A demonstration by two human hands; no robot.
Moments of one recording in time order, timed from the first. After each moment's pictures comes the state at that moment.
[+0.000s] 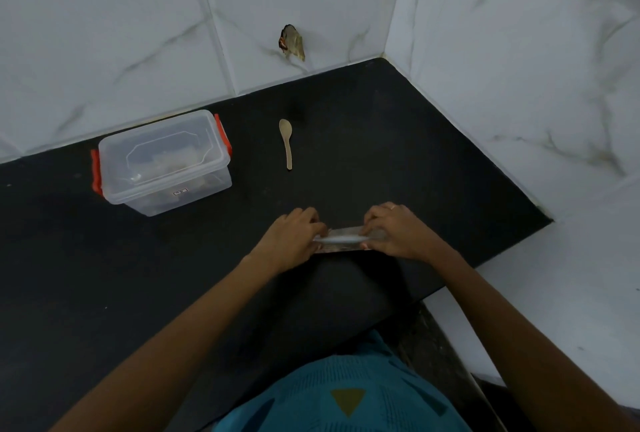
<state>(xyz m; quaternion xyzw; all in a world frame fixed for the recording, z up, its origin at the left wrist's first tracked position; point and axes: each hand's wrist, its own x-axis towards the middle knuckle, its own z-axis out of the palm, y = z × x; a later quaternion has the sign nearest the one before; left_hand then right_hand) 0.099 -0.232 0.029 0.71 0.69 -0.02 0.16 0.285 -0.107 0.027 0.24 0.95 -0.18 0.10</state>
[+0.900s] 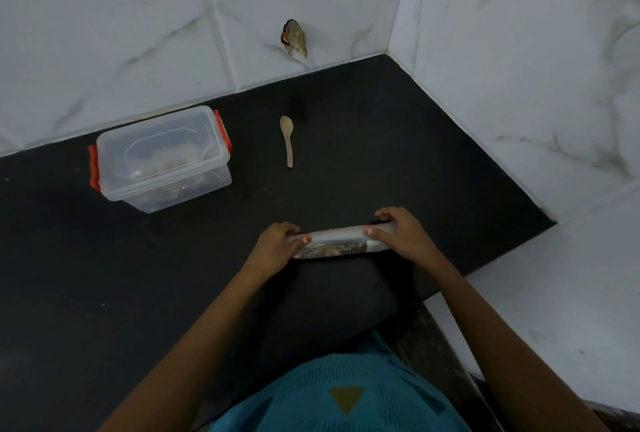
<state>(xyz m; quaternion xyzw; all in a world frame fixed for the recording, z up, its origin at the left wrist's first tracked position) 0.089 -0.250 -0.007 0.41 0.80 0.23 0.36 0.292 -0.109 -0.007 0.47 0.76 -0.44 -0.08</state>
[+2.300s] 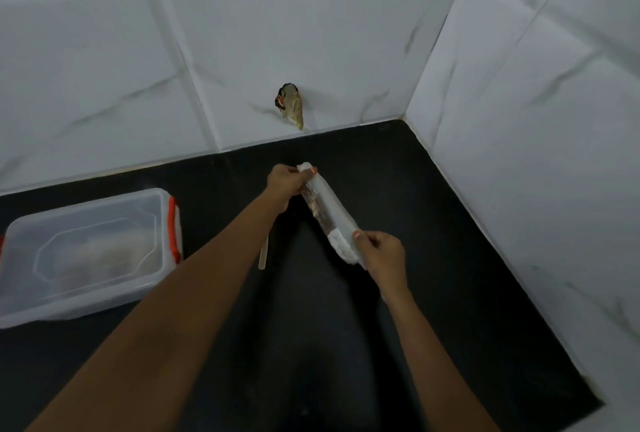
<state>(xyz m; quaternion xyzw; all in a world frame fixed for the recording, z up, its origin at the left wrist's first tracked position) -0.029 0.035 0.010 0.13 0.75 0.51 0.41 0.176 0.034 0.000 0.55 0.62 -0.52 -0.21</state>
